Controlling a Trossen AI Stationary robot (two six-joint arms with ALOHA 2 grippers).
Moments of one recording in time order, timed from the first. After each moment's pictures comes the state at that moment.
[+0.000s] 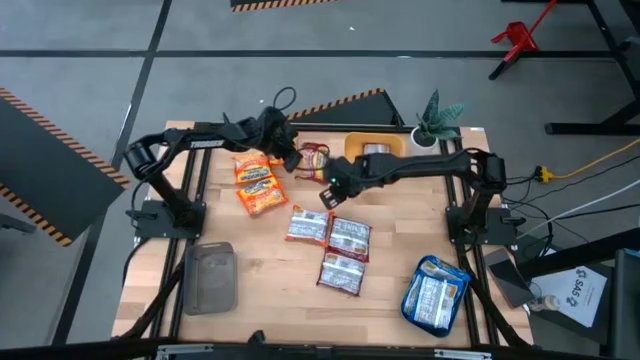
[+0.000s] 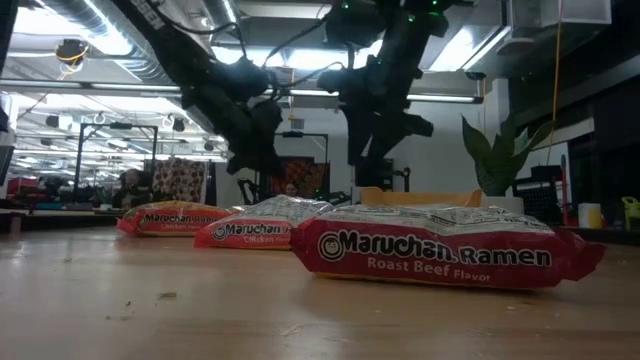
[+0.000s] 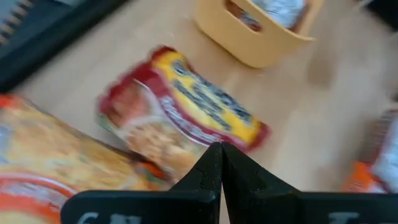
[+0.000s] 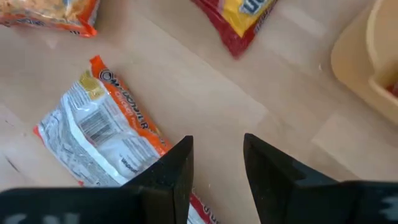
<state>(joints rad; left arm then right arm) 0.66 1.63 0.95 -0.11 0.32 -0.13 -0.12 1.84 1.43 -0.76 0.11 0.80</state>
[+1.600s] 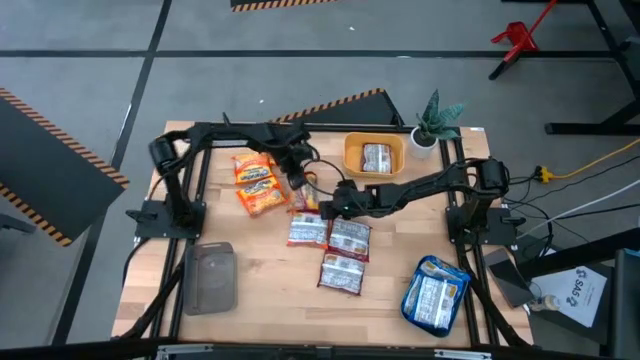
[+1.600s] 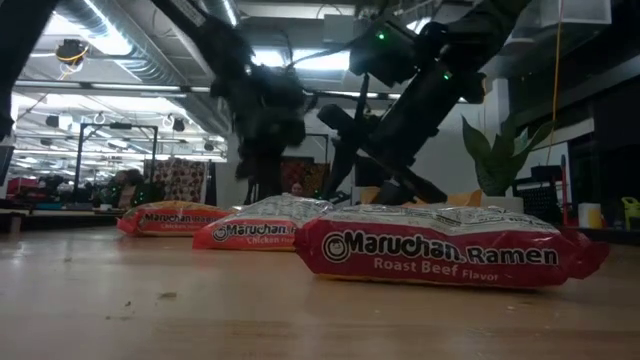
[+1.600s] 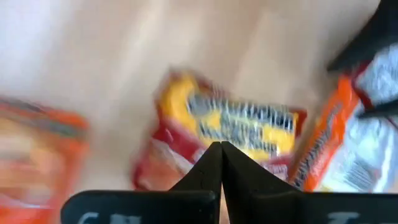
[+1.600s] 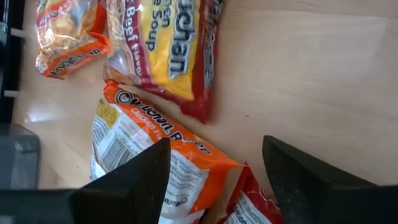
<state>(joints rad) 0.50 1.79 1.23 -0.60 0.31 -0.02 -0.02 1.84 1.00 -0.04 0.12 1.28</state>
